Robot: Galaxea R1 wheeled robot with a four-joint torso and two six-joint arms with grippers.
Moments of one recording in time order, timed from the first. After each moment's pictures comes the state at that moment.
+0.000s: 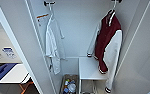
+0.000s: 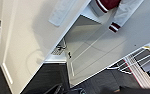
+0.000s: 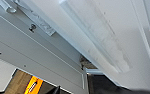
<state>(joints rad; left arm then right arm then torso) 1.39 1.83 -1.16 0.30 -0.53 -0.03 -1.13 1.70 -1.02 -0.27 0.38 0.20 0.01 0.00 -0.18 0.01</state>
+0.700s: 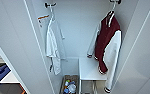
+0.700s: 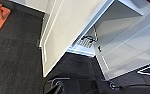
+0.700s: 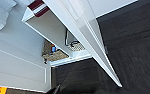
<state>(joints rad) 1.58 2.11 -1.76 0.37 -0.78 -0.26 -1.30 1.85 -1.48 -0.25 0.48 0.36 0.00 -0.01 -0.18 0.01</state>
